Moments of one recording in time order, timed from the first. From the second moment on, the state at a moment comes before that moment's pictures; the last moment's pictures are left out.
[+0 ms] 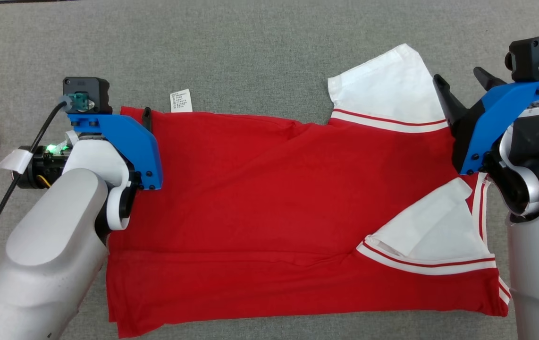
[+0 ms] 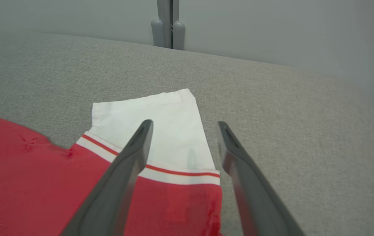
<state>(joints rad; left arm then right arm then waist) -0.77 0.41 -0.70 0.46 -0.72 0.31 0.33 -0.63 -0.11 -0.06 0.08 0.09 0.13 0.69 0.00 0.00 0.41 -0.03</state>
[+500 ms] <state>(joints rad) -0.81 0.41 -0.69 0.52 -0.75 0.26 0.35 -0.65 -0.13 -0.07 0.08 0.10 0.13 0.68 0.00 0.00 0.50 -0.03</state>
